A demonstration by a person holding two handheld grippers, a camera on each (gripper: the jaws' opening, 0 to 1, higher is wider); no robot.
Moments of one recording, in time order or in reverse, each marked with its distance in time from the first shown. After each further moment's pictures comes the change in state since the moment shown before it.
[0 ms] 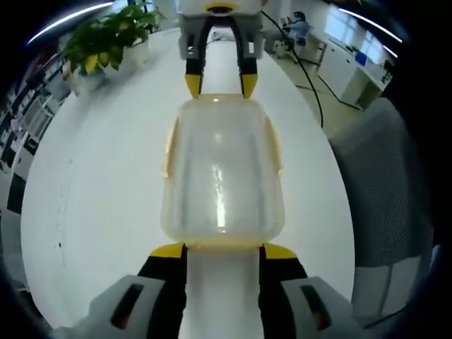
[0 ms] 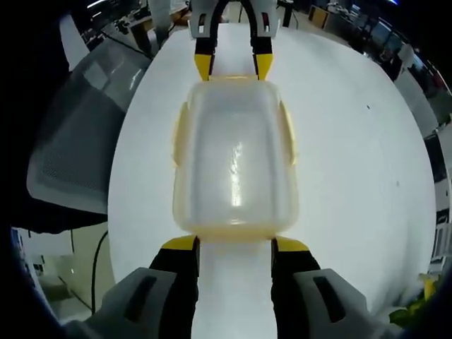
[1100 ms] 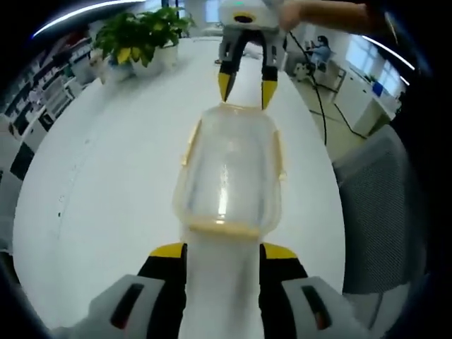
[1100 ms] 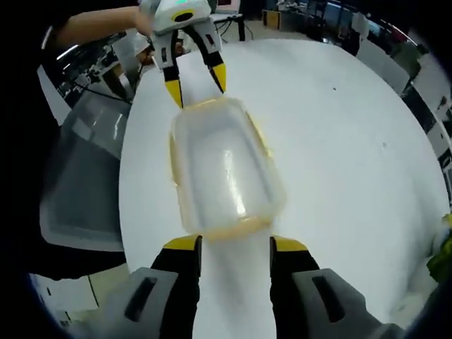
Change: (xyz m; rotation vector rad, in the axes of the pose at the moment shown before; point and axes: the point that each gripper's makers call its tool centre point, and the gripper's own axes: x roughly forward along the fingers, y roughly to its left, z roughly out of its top) left arm -0.019 0.002 -0.005 -0.235 -0.155 0.044; right arm -0.020 0.005 0.004 0.318 -0.195 -0.007
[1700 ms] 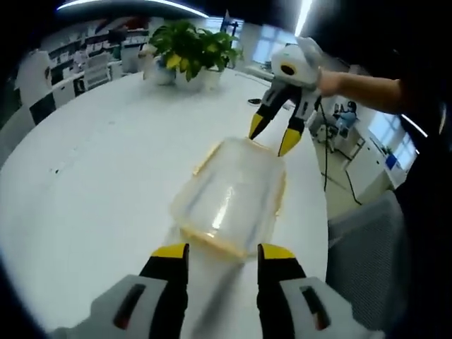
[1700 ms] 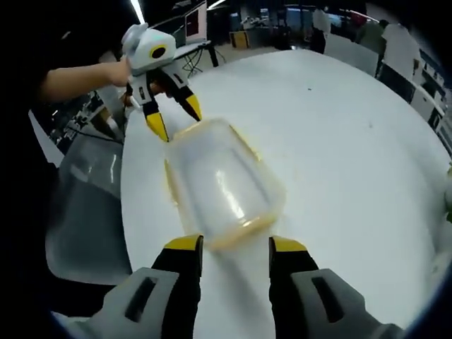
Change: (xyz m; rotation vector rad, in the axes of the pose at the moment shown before) left arm 0.005 -0.009 0.009 -0.285 -0.200 0.016; right arm 0.001 0.011 0.003 0.193 -0.161 -0.011
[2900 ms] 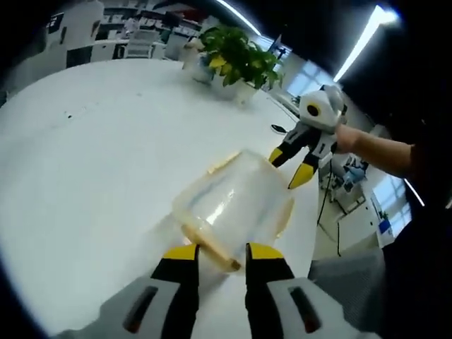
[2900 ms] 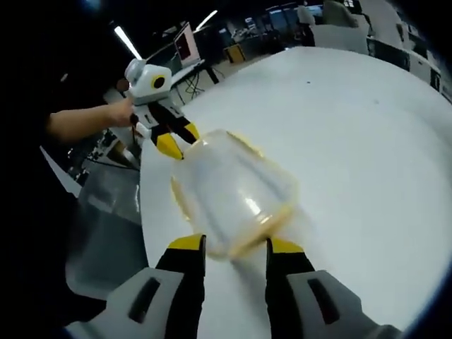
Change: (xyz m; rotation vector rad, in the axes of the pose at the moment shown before) left arm 0.000 -0.002 -0.003 -0.330 -0.071 -0.011; right arm 0.010 0.011 0.005 0.112 -0.072 0.151
